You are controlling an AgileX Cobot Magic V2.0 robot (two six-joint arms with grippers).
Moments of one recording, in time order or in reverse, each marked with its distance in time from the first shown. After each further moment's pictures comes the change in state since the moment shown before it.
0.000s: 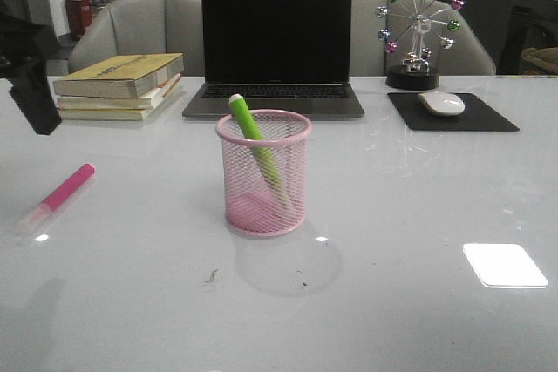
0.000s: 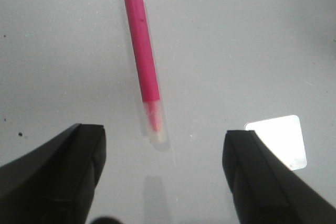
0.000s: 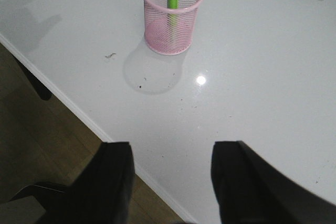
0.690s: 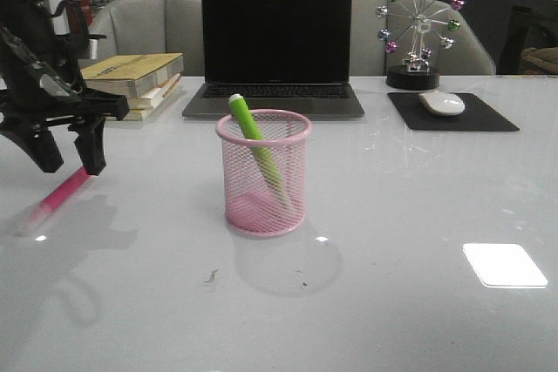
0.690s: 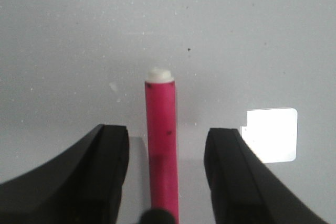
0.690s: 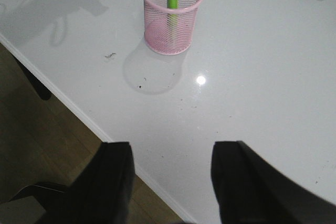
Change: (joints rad) left arm -0.002 0.429 -0.364 0.060 0.053 -0.170; right arm 0.000 0.000 0.000 -0.001 0.000 -0.002
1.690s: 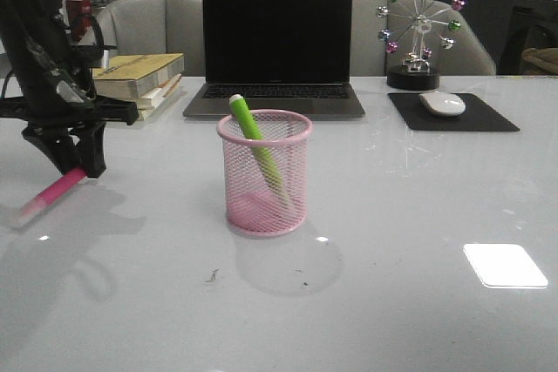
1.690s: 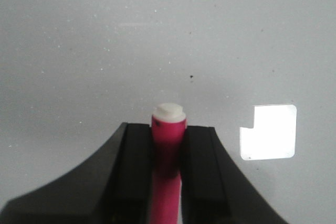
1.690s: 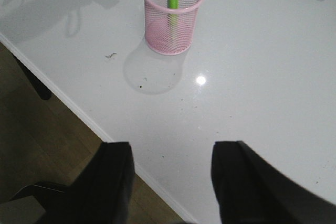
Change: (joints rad) left arm 0.000 0.046 -0.082 -0.002 0.036 -0.001; right arm 0.000 0.000 0.000 0.000 0.000 0.000
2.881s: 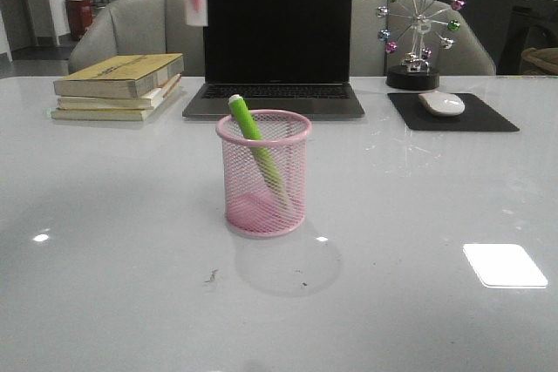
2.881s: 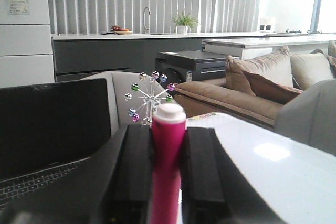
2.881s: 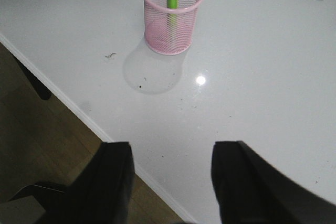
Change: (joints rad) left arm -0.515 -0.732 0.954 -0.018 -1.698 0.045; right arm 0.000 0.000 0.000 0.000 0.000 0.000
